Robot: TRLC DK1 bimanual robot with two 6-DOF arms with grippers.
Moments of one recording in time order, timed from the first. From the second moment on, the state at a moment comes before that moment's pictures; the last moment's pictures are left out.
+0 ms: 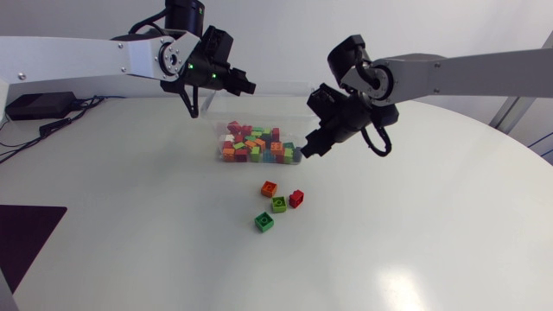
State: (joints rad) left arm -0.32 2.04 1.70 -0.18 0.16 0.19; right arm 0.41 1.88 1.43 -0.54 -0.07 -0.32
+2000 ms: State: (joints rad) left arm -0.61 1.88 1.09 -0.44 0.17 0.43; right arm 0.38 1.83 1.73 -0.50 -0.15 -0.14
